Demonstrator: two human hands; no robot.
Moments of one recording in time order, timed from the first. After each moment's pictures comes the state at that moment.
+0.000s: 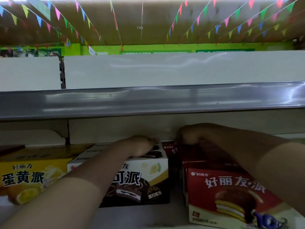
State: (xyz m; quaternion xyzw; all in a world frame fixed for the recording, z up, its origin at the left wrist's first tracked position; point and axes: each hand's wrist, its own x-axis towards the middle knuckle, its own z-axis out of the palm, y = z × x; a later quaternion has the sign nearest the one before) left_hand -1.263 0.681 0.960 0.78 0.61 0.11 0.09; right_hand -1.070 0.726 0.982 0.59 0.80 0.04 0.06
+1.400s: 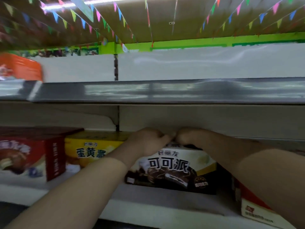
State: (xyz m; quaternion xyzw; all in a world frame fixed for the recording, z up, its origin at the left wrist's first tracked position) left_hand -1.355 0.635 0.942 0.76 0.61 0.20 -0.08; right_hand -1.212 0.670 0.968 0.58 0.81 -0.04 -0.07
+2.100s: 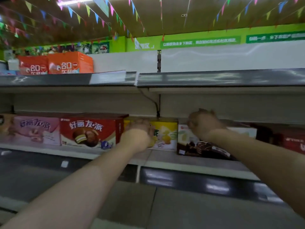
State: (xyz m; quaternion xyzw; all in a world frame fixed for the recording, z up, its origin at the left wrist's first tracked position) left_hand -1.508 0.539 0.902 0.67 0.68 0.25 -0.16; right_hand -1.289 0.581 0.940 0.53 0.81 0.14 -0.20
